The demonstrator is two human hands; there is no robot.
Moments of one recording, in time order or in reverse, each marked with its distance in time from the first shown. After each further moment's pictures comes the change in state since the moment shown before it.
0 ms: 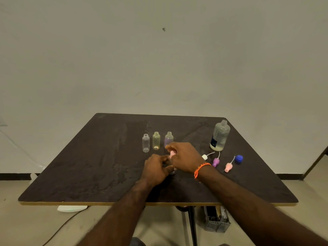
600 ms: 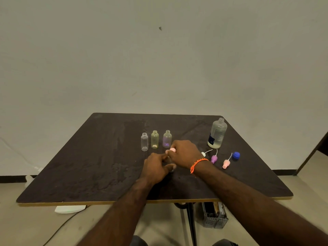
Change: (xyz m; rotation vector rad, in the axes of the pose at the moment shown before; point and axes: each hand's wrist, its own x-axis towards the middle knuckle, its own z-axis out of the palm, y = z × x) left_hand 0.002 0.002 0.002 0.035 0.029 0.012; right_hand 0.003 -0.001 0.000 -0.158 0.007 0.127
